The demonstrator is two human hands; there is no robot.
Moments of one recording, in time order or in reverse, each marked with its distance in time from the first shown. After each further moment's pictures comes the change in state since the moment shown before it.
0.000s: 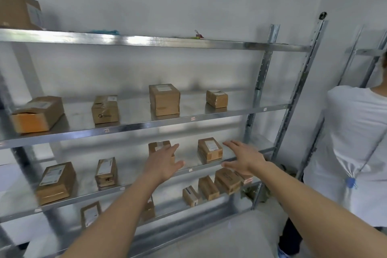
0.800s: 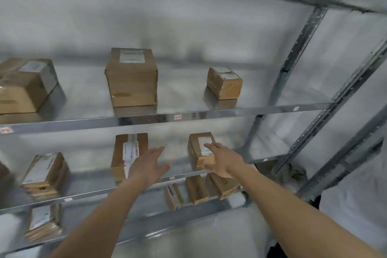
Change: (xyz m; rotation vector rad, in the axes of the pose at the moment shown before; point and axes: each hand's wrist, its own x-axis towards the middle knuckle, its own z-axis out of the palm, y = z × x) left_hand 0.295 -0.065 0.174 -0.119 -0.125 -0.246; right_hand 0.332 0.096 0.108 -0.033 -0.283 -0.095
